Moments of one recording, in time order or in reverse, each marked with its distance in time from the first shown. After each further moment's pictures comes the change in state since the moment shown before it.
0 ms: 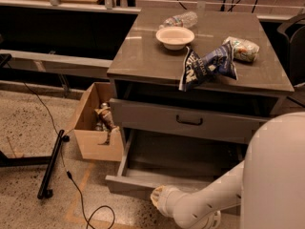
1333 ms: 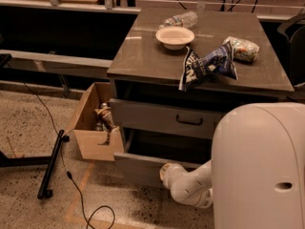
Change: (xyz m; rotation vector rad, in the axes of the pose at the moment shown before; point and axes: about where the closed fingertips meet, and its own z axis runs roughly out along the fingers) arm 0.013 -0.106 0.041 0.225 0.067 -0.019
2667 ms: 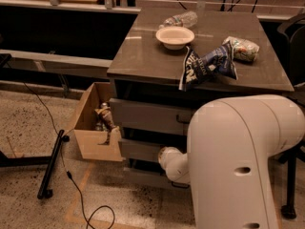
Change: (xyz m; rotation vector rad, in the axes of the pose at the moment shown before) arm -0.028 -0.056 0.046 0.056 -0.006 -0.148
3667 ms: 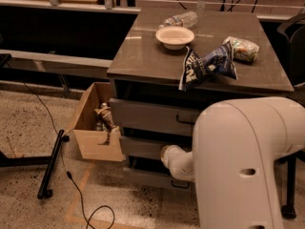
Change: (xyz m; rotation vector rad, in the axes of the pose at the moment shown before) arm 0.006 -0.010 0.002 -0.004 -0.009 -0.021
